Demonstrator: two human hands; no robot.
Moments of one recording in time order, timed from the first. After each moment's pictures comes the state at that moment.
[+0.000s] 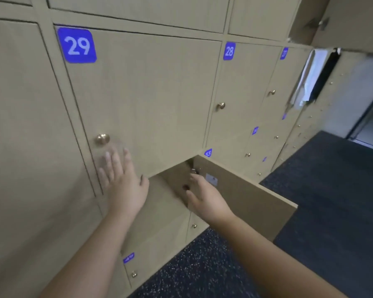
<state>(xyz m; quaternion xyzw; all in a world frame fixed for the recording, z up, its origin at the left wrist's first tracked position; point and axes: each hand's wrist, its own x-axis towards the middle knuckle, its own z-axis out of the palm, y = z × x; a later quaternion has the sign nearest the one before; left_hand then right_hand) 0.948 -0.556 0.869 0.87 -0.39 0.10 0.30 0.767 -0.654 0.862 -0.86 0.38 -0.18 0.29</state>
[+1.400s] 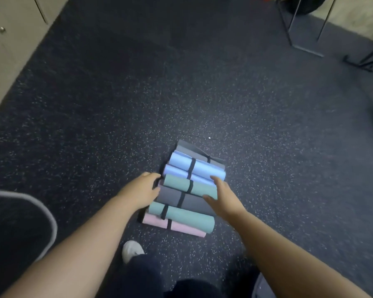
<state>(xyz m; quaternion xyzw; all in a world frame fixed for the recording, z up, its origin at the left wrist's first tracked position) 0.093 -0.622 0.622 0.50 -0.75 -0.43 -0.08 -0.131 -0.520 0.642 -0.48 0.81 -0.01 0.35</state>
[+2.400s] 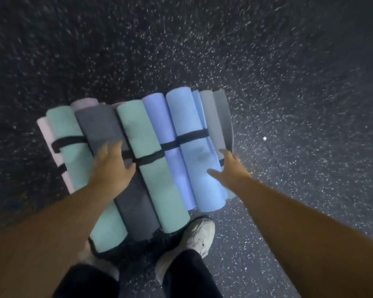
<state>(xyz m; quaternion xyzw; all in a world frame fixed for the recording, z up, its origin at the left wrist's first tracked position) -0.230 -0.578 0.143 0.88 -0.25 -0.40 0.10 -0.455 -0.752 0.159 -0.68 0.57 0.30 0.36</state>
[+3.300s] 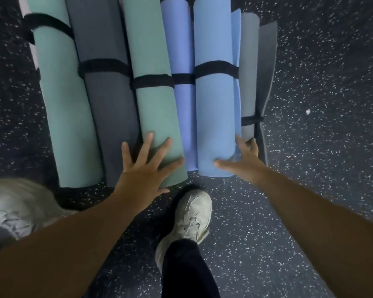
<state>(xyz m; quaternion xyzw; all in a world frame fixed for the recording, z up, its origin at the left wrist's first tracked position) -0.410 -0.483 0.051 0.79 -0.57 -0.21 -0.05 -0.554 -0.712 0.063 -0.64 0.52 0.31 0.47</state>
